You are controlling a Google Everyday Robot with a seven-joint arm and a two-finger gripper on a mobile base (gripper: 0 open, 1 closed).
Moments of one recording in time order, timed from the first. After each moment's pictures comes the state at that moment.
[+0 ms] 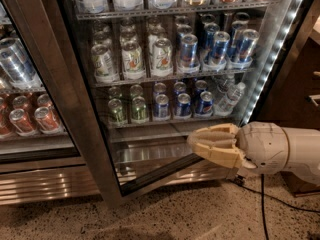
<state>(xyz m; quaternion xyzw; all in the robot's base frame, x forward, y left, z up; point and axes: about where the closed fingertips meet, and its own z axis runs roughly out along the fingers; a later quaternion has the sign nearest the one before) 0.388 -0.078 0.878 -0.46 0.54 0.47 0.52</state>
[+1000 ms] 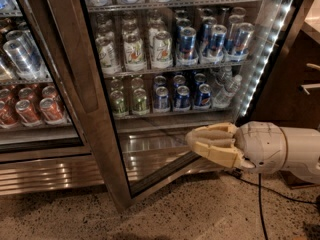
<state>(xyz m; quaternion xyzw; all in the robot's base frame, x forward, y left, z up) 0.388 -0.078 0.878 -0.46 0.54 0.47 0.52</state>
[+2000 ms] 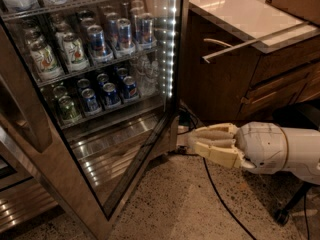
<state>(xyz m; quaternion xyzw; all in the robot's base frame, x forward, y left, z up) 0.388 -0.078 0.878 -0.46 0.54 0.47 0.52</state>
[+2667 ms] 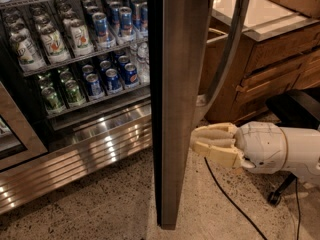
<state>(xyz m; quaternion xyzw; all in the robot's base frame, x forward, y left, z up) 0.388 -0.078 0.878 -0.46 0.54 0.47 0.52</state>
